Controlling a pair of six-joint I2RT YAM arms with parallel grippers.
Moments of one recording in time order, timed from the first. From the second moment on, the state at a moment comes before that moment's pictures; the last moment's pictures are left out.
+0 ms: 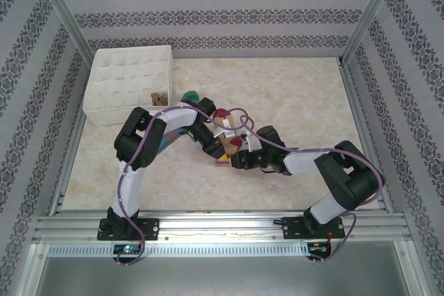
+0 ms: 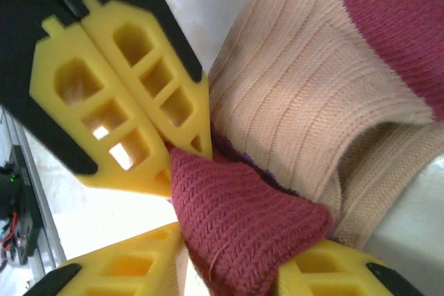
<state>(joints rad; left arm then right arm) -0.51 2.14 1.46 -0.92 0.88 0.57 0.54 1.57 0.49 0.27 -0.63 0.50</state>
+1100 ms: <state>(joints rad) -0.56 1.66 0.81 -0.04 0.51 0.28 0.55 1.81 0.79 -0.02 -0.78 0.56</state>
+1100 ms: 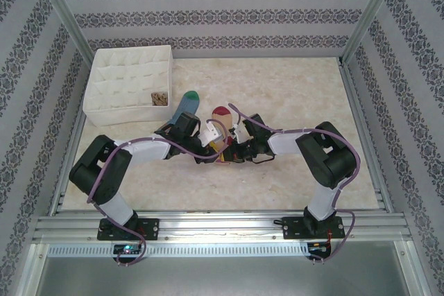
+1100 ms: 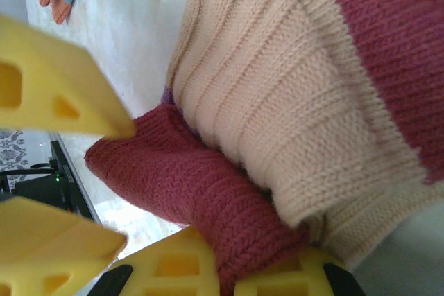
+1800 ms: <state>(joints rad) -0.56 1.81 0.89 -0.02 0.49 0.10 0.52 1.59 0.71 -0.12 -0.54 0.61</state>
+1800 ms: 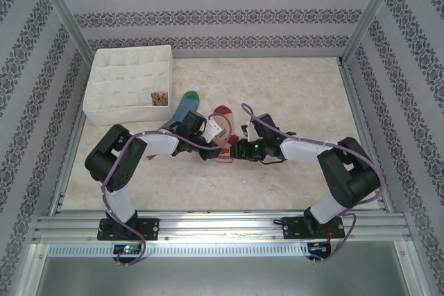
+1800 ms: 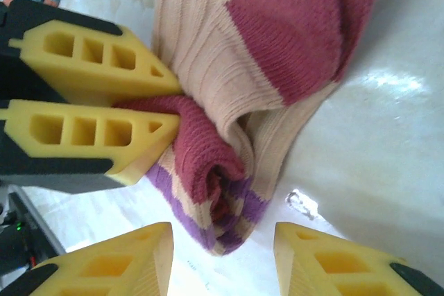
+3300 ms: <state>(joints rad) -0.73 1.64 0.73 0.04 0.25 1.04 0.55 1.78 0.96 -0.42 -0.43 0.51</state>
